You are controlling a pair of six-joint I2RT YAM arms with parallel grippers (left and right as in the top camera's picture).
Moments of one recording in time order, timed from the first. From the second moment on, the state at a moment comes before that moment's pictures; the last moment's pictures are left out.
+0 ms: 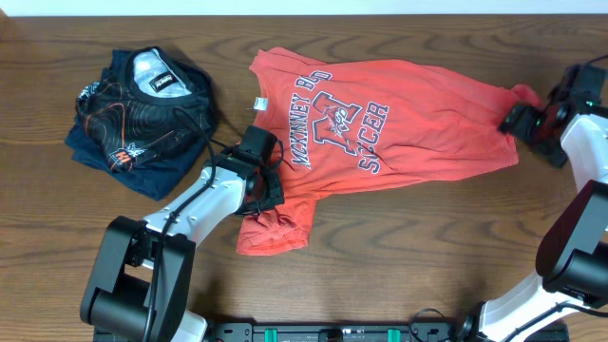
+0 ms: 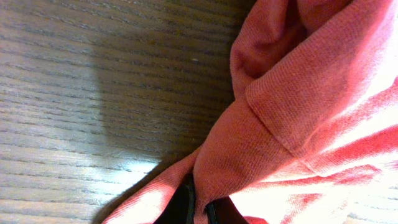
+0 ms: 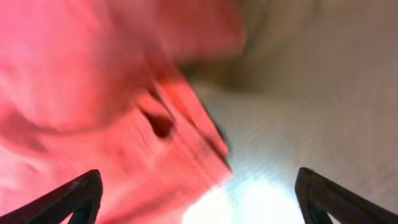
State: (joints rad) left arm -0.37 1.68 0.89 -0.60 0.10 -0.56; right arm -0.36 1.87 1.32 -0.72 0.01 0.26
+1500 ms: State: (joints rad) left arm -0.37 1.68 0.89 -0.60 0.10 -0.56; right arm -0.37 1.73 1.39 -1.16 -0.28 0.10
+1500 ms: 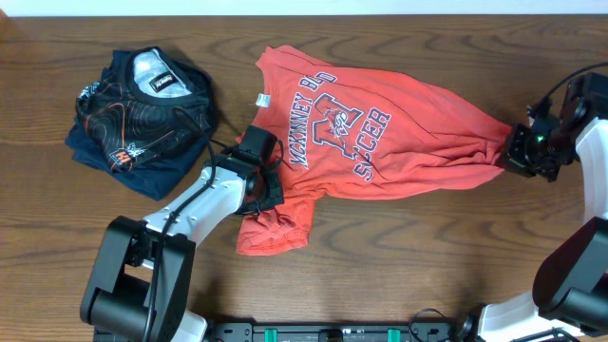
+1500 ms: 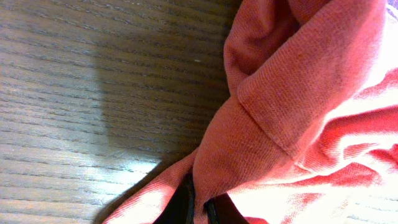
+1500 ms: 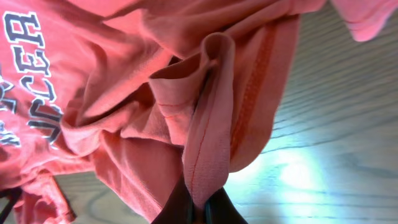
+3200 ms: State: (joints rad) left arm -0.37 1.68 0.89 -0.60 0.10 -0.56; right arm -0.44 1.83 1.38 -1.11 -0.11 0.31
